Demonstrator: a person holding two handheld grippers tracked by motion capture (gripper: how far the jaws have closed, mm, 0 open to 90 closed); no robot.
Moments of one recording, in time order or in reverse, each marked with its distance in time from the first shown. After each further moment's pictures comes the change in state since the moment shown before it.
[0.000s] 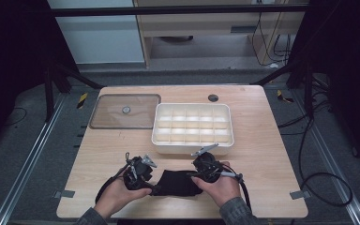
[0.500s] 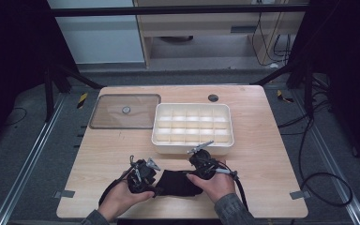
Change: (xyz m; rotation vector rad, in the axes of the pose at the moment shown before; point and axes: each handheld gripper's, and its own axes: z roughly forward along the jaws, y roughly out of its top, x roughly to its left) left arm -0.005 -0.002 0.006 0.007 0.006 -0.004; right arm 0.002 0.011 0.010 0.013 -0.010 0.014
